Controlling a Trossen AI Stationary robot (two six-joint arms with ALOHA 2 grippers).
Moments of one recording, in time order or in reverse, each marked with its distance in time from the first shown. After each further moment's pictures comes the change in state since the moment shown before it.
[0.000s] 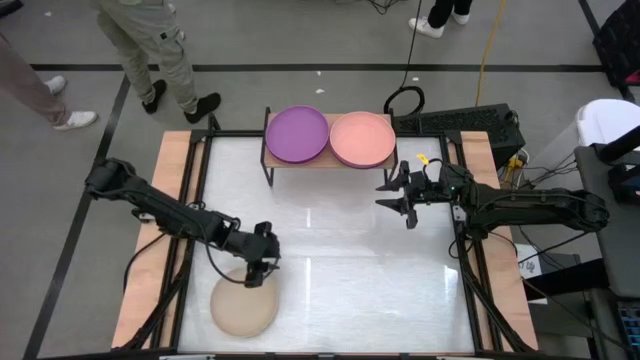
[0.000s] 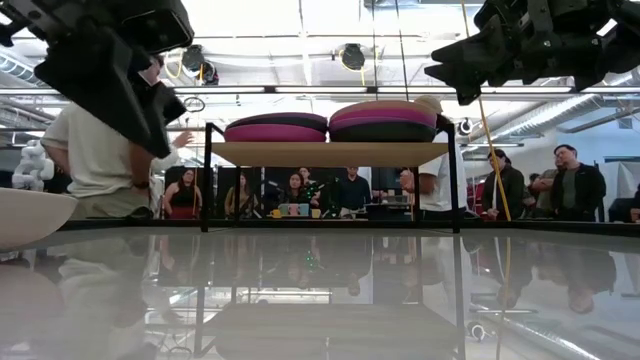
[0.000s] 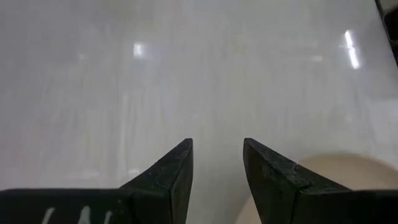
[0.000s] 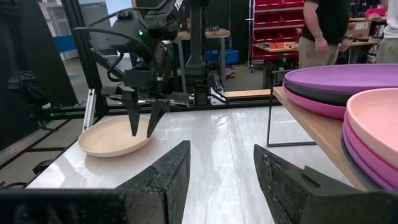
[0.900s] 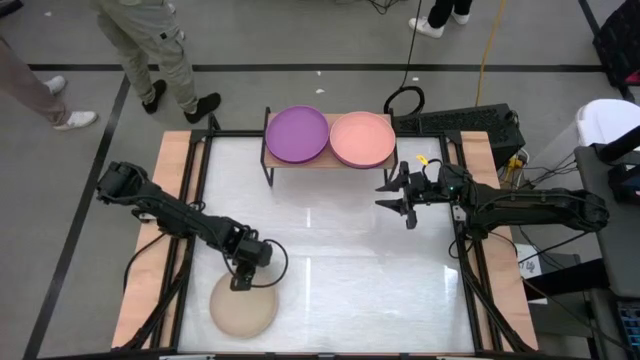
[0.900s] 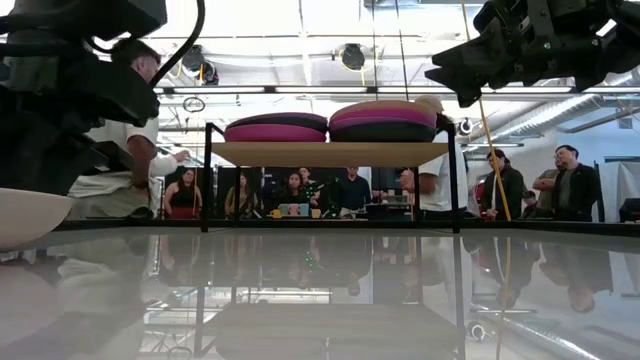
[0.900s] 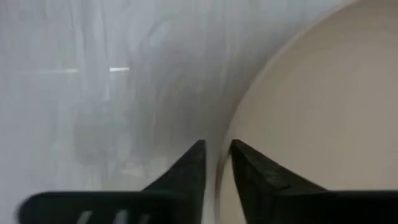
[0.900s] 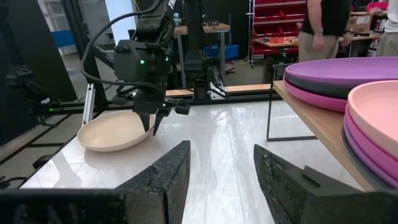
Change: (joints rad) left arm 0.004 0.132 0.031 -0.330 0.223 -0.061; right arm 0.000 0.000 0.000 -0.023 0.000 -0.007
